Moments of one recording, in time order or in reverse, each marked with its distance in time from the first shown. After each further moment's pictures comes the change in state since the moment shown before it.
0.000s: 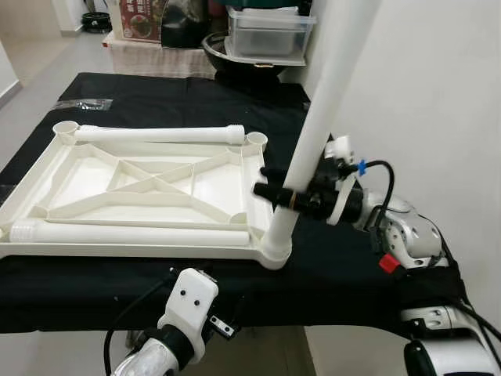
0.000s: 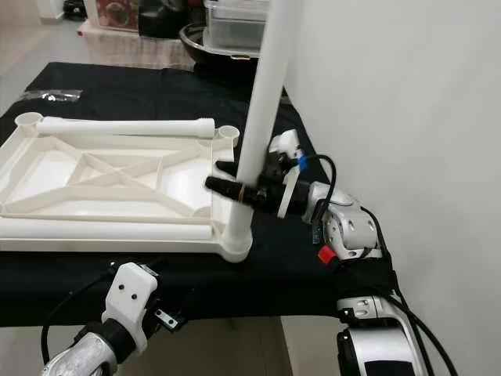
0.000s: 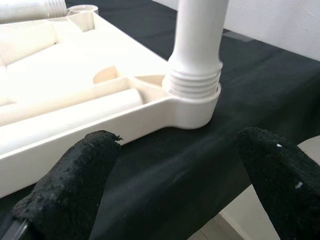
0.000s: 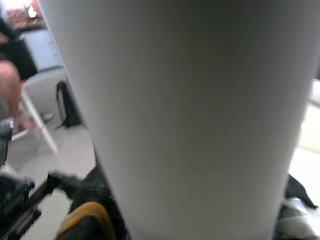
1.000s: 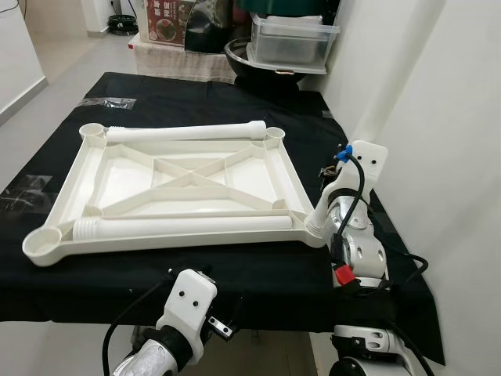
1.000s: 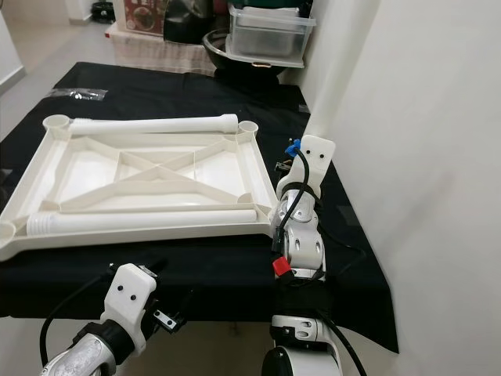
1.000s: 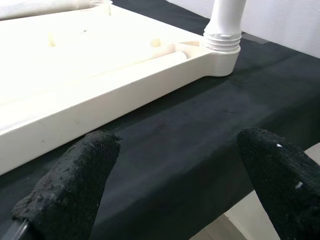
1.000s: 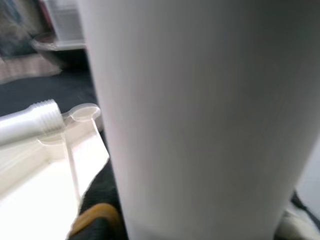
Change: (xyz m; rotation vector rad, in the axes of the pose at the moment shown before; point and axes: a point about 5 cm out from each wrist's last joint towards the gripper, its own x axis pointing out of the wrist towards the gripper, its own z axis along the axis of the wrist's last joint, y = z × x) left arm 0.000 -0.001 -0.002 -0.001 0.003 -0.002; right arm -0.012 -0.019 -0.012 0.100 -0.124 -1.646
